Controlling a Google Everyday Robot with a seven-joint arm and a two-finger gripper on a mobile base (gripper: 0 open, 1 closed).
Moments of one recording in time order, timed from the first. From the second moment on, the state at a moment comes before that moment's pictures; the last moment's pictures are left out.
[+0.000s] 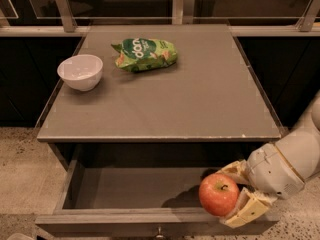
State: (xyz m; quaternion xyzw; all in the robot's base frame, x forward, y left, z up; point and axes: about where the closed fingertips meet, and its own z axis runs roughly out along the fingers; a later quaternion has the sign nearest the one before) arm 0.316 -0.144 0.775 -0.63 0.67 0.33 0.20
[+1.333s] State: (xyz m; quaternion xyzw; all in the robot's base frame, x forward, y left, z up) arm 0.311 -0.139 0.726 -0.59 0.73 0.28 0.19
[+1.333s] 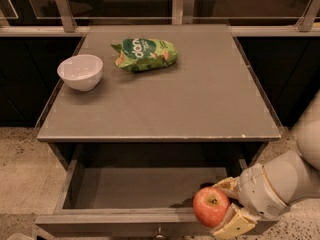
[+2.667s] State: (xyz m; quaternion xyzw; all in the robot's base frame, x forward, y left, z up) arm 0.327 -0.108 0.702 -0.55 0.79 0.15 0.24
